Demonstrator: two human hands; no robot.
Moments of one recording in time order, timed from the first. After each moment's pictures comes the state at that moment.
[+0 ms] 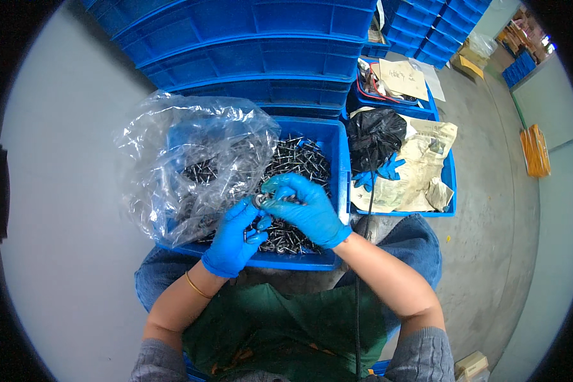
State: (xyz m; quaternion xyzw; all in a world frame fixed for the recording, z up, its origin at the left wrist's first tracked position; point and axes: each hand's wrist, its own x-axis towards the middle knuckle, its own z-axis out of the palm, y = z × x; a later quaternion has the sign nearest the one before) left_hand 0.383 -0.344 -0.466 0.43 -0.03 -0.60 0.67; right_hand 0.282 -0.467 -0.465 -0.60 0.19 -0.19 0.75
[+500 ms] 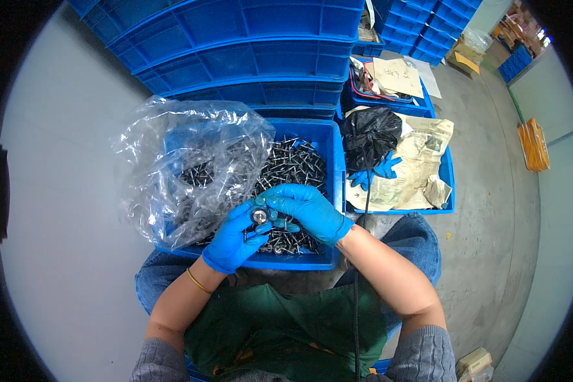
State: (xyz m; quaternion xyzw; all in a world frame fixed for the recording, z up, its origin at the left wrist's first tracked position) left_hand 0.393 -0.342 -0.480 0.36 -0.10 -0.69 0.63; right_hand 0.273 -0.477 -0.459 -0.46 0.22 -0.03 0.86
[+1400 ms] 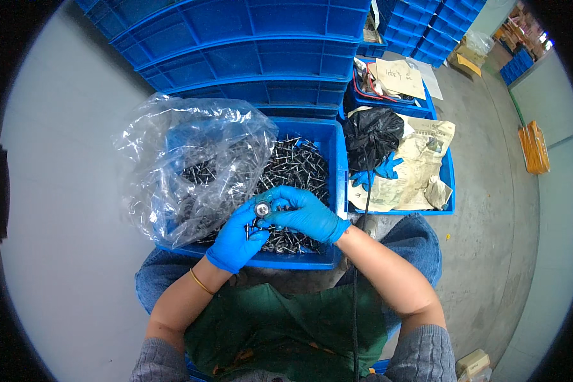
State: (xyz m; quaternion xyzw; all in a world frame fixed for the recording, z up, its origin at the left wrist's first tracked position) left_hand 0.395 -0.339 -0.499 0.46 -0.20 -0.61 0.61; right_hand 0.279 -0.474 -0.472 -0.57 0.17 -0.01 0.80
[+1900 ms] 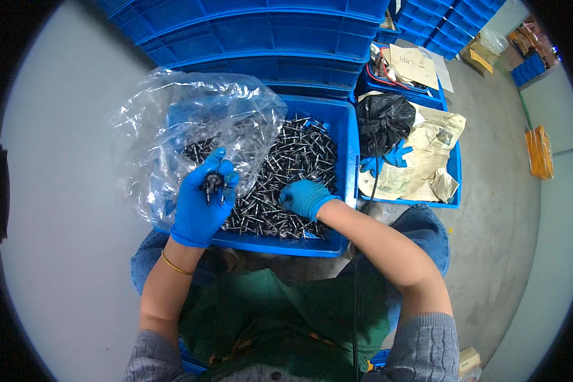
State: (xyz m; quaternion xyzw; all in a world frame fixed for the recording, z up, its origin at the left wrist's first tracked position) left_hand 0.437 -0.333 -0.463 0.29 0.03 -0.58 0.76; right_hand 0.300 -0.479 -0.582 -0.92 0.12 0.15 0.35
